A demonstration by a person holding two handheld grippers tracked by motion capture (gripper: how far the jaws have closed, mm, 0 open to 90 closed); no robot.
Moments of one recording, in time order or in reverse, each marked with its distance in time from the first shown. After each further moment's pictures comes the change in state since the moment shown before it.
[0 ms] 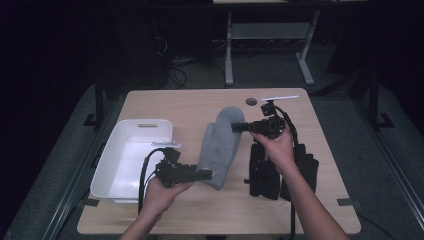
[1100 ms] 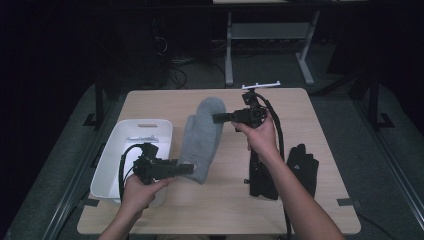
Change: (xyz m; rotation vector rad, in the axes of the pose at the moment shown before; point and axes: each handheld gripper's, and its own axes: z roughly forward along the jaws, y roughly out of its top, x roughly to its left) left arm 0.004 0.005 -0.053 -0.058 0.042 -0.009; right arm 0.035 0.033 0.032 0.019 0.078 -0.015
